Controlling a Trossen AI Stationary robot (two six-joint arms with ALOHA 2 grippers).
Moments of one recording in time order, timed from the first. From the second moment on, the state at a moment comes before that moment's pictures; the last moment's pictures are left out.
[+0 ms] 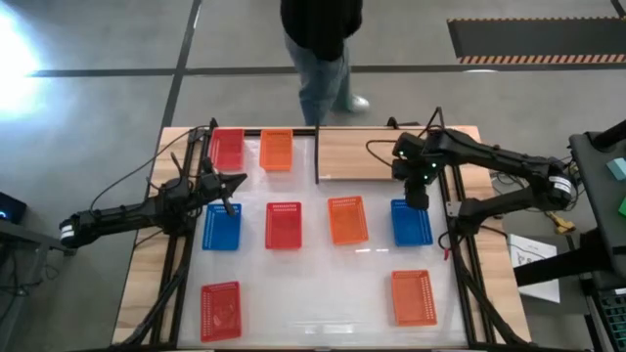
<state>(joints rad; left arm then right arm) 0.27 0.22 0.00 0.18 -0.24 0.16 -0.43 1.23 1.09 -1.24 -0.19 -0.24</state>
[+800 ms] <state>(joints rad) 0.27 0.22 0.00 0.18 -0.24 0.16 0.06 1.16 0.53 0.37 -0.13 0.01</state>
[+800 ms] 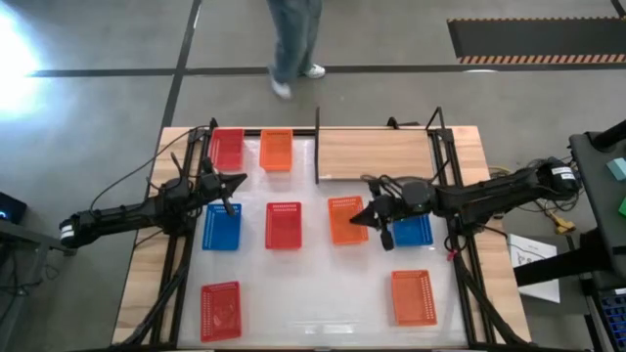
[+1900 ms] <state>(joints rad) 0.25 0.23 0.02 0.23 -0.02 0.08 0.12 1.64 1.16 -0.58 0.05 0.13</state>
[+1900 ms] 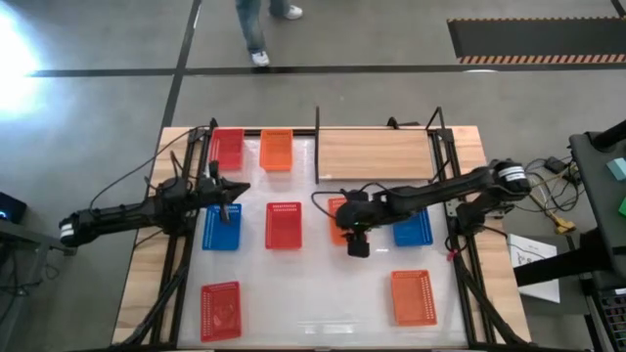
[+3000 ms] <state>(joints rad) 0.25 0.24 0.01 0.29 -0.06 0.09 0.26 1.84 1.39 -0.95 0.10 0.26</state>
